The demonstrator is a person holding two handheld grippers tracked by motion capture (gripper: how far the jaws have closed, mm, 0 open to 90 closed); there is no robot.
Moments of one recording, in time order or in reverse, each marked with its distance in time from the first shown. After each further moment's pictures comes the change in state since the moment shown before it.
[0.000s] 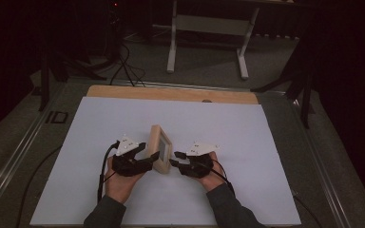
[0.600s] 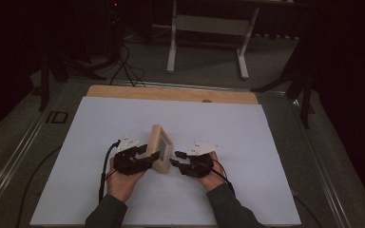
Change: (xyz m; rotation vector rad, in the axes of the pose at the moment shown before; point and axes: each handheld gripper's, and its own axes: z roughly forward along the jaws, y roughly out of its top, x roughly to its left) left arm 0.006 -0.001 0.006 0.037 -0.039 -0.058; right arm -0.001 0.000 -0.001 -0.001 -0.005 0.005
